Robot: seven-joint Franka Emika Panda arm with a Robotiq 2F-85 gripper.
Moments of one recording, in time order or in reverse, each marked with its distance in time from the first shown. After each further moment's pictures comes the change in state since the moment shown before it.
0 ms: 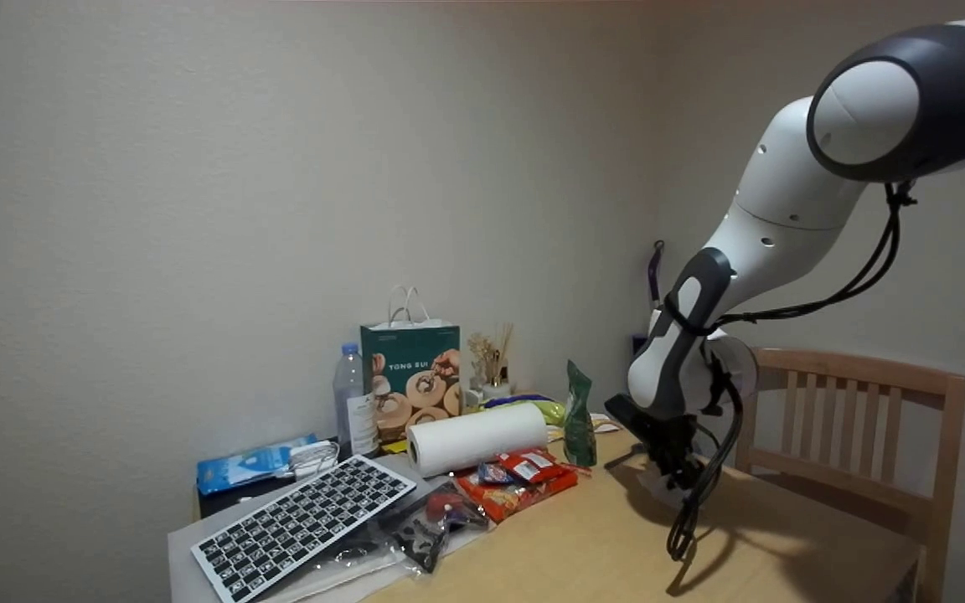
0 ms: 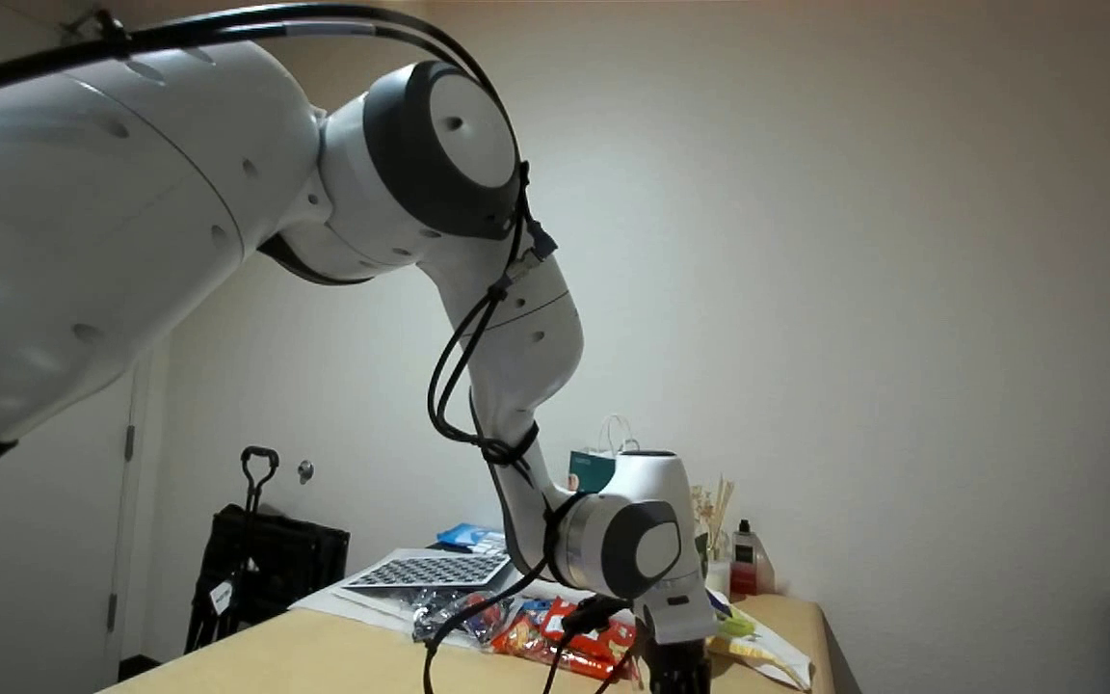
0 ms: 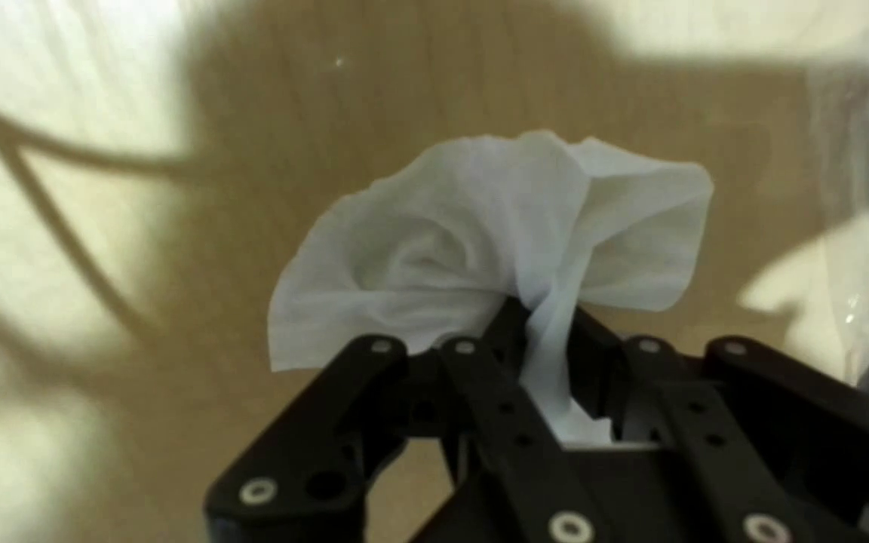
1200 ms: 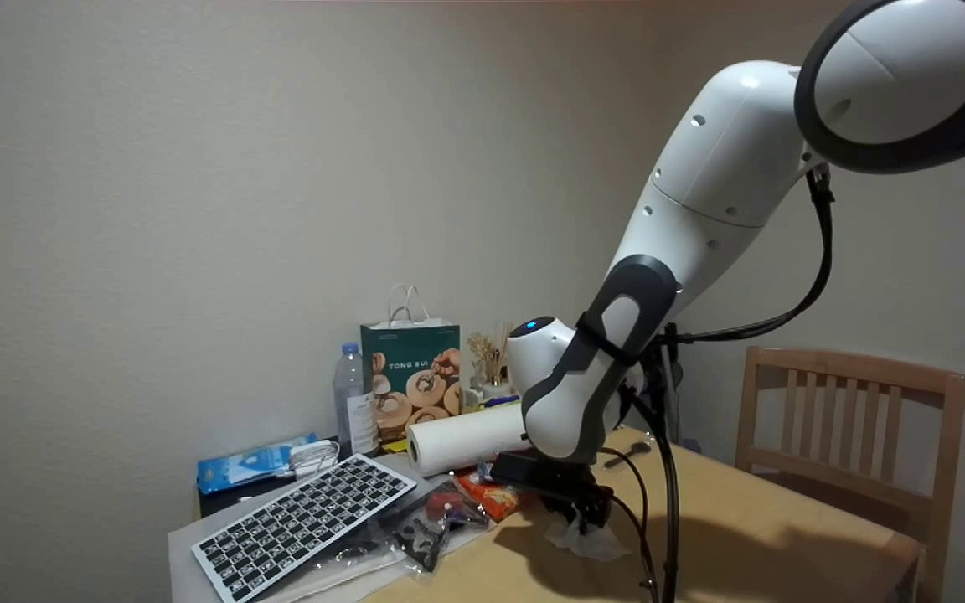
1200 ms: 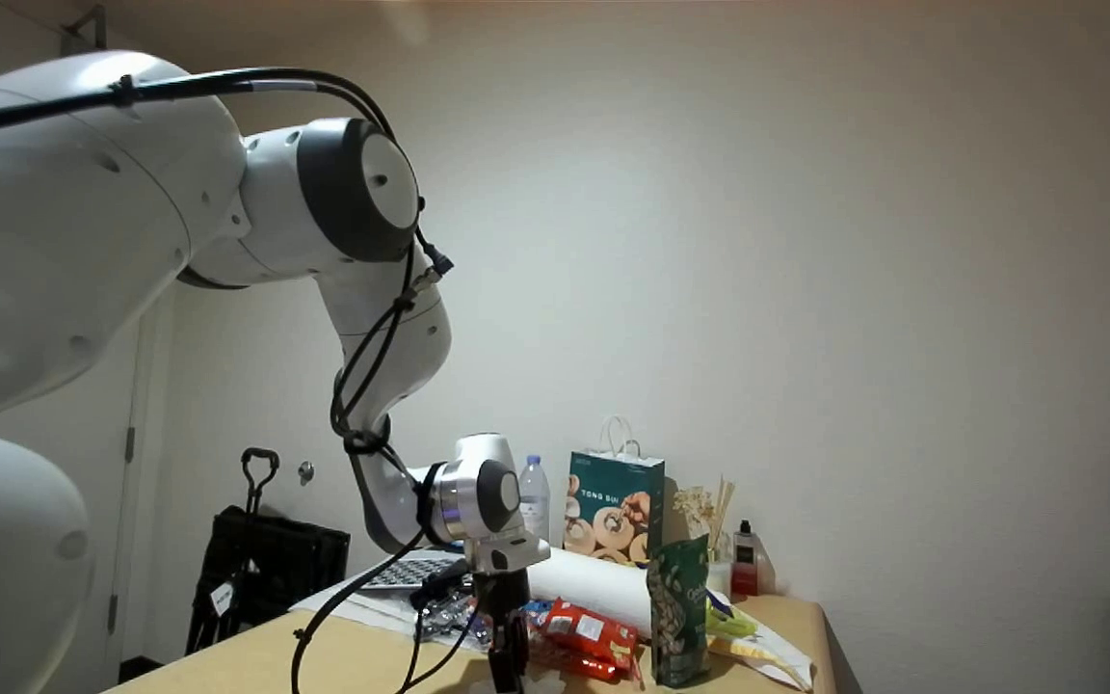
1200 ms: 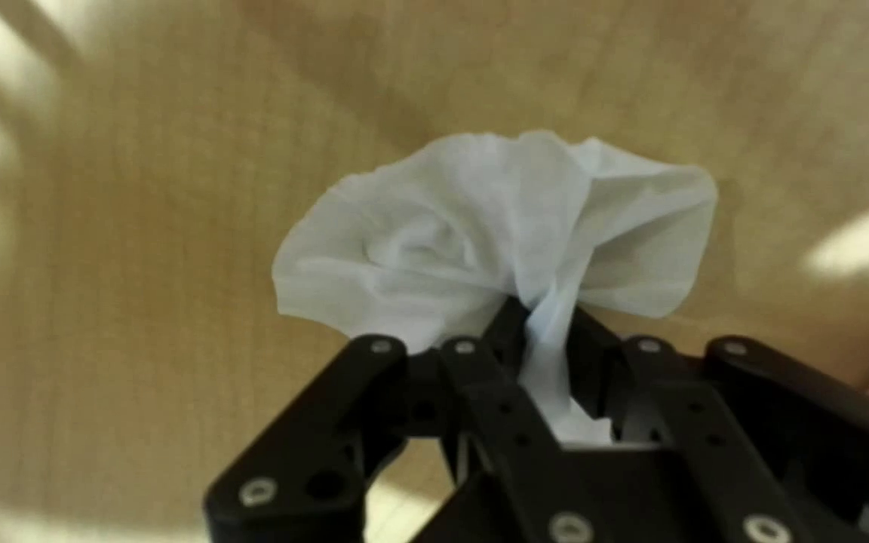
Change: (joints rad) arm 0.376 0.005 0.004 0.083 -0.281 -0.258 -0.008
